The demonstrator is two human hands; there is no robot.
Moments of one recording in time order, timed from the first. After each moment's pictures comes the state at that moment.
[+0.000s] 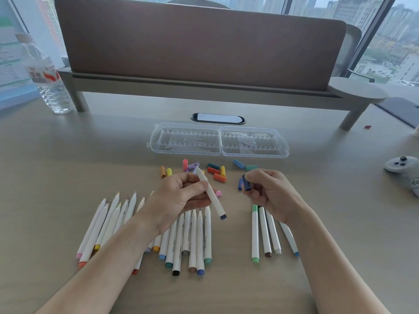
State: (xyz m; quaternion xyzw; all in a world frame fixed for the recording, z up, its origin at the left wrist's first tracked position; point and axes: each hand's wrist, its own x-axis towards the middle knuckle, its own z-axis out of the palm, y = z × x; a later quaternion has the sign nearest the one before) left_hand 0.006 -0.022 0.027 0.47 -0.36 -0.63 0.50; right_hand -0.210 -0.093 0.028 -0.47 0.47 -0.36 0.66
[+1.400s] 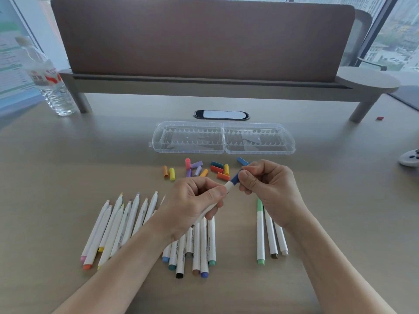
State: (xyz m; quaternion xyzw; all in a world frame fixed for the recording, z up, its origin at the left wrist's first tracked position) left_hand -0.009 -0.018 0.025 0.48 -0.51 -0.53 0.47; right_hand -0.199 -0.080 0.020 -0.59 0.34 -0.49 0.55
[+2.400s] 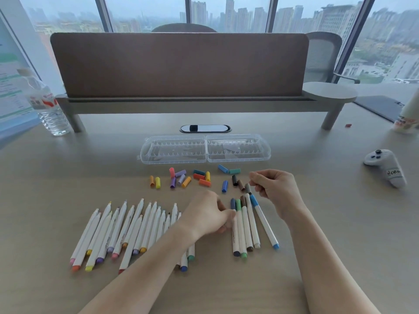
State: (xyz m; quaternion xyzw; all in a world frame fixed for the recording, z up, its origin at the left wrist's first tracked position) left_hand -0.085 -0.026 0.026 0.69 -0.60 -0.36 0.16; right_hand -0.262 -0.097 0.015 -0.50 0.56 -0.46 0.47
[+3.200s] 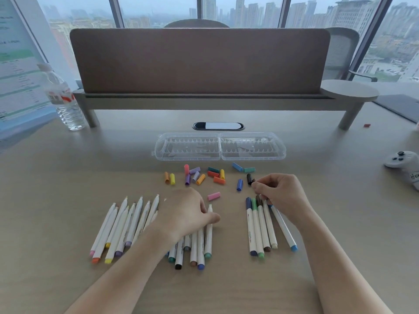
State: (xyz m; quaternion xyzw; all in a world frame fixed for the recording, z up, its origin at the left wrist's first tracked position) left_hand -0.023 -0.011 0.034 0.75 -0.62 -0.21 0.06; right_hand -0.246 -0.090 0.010 -0.61 0.59 -0.35 0.39
